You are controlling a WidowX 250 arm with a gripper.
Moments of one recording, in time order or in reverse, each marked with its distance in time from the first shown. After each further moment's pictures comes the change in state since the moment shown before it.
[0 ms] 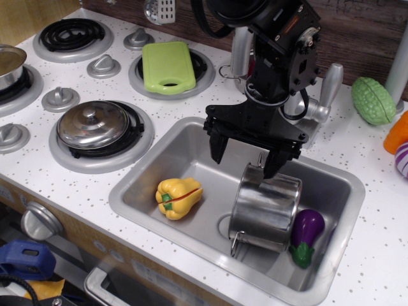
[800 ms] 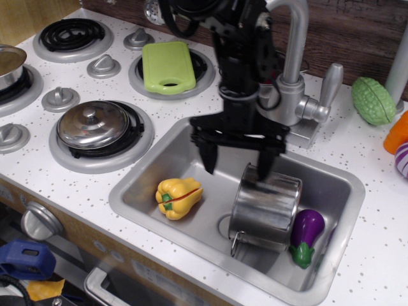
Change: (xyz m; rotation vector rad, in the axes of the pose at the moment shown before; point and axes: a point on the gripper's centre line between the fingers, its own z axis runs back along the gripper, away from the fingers) arm -0.007 0.000 -0.012 -0.194 0.127 0.070
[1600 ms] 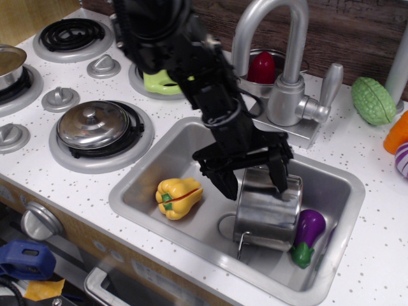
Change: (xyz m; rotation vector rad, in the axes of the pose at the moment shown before) arm -0.007 -0.003 -0.011 -0.368 0.005 0.114
